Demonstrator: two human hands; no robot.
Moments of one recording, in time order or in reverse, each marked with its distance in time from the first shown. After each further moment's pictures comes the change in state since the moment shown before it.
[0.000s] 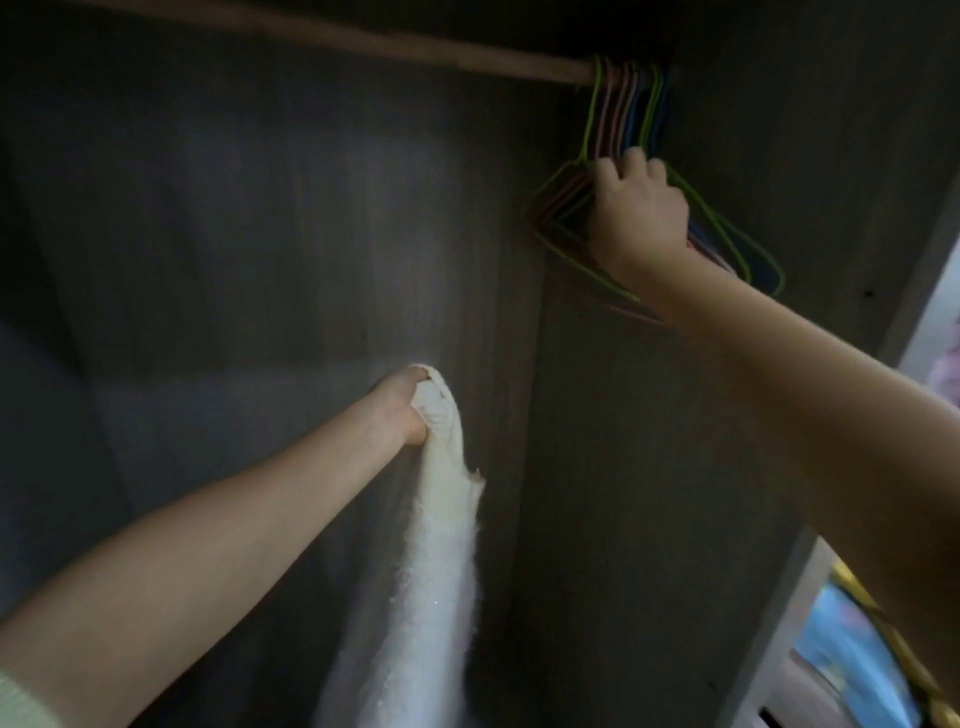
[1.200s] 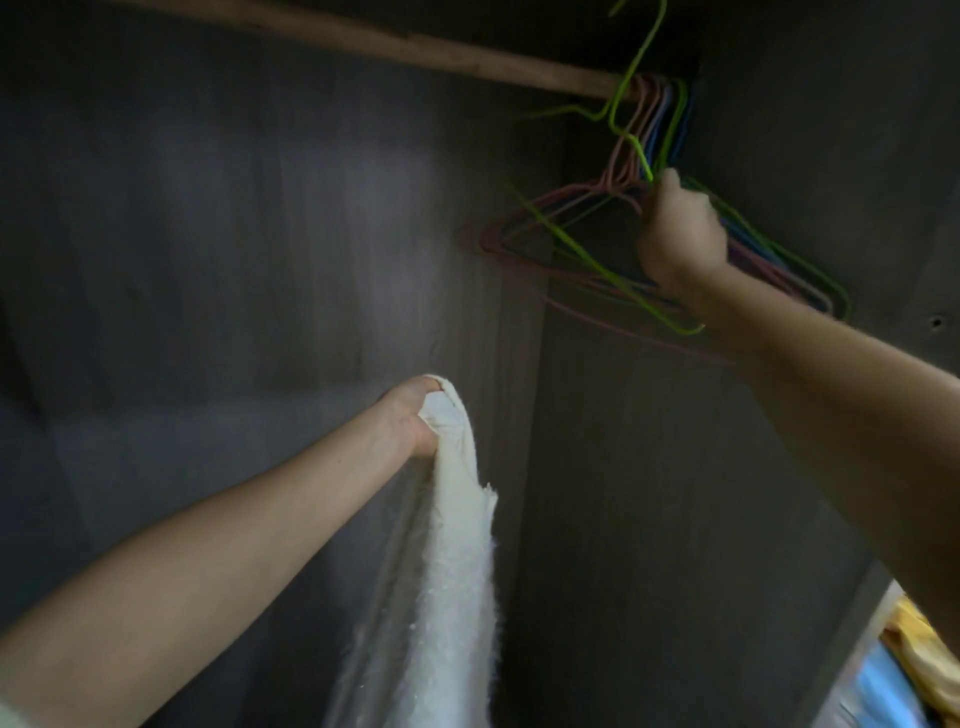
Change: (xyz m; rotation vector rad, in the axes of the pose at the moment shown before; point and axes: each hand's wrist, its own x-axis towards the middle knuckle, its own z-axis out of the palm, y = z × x) left_hand 0.041 0.027 -0.005 0.062 -0.077 -0.035; right_hand 0.044 0.020 0.044 0.224 0.065 0.245
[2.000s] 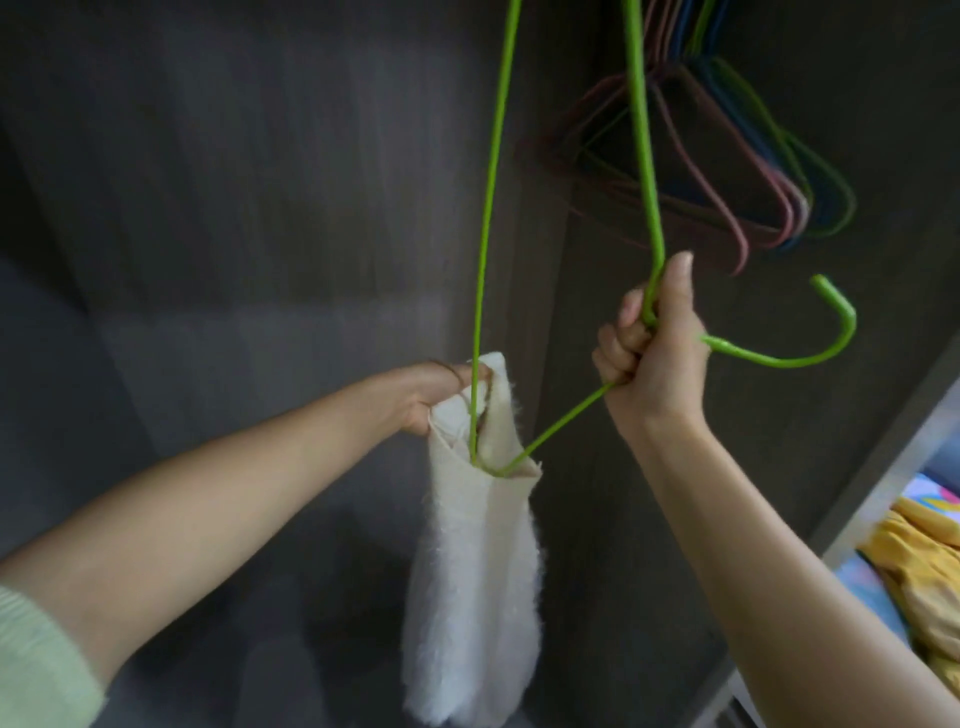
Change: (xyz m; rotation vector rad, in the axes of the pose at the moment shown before) left_hand -0.017 -0.073 0.006 0.276 -0.221 -0.161; right_hand -0.195 -0.005 -0.006 1.885 -0.253 0.478
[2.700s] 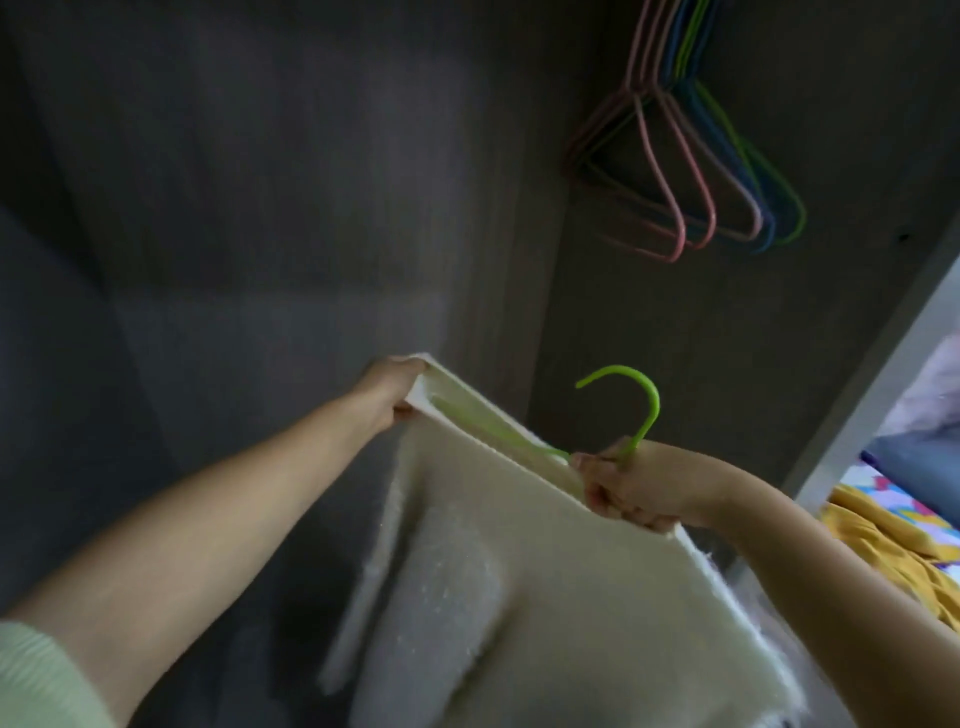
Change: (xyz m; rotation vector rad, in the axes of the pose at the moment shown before) left_hand -0.012 -0.025 -0.019 0.030 0.491 0.302; right_hand -0.056 -0.019 -0.075 -1.460 -0.647 0.792
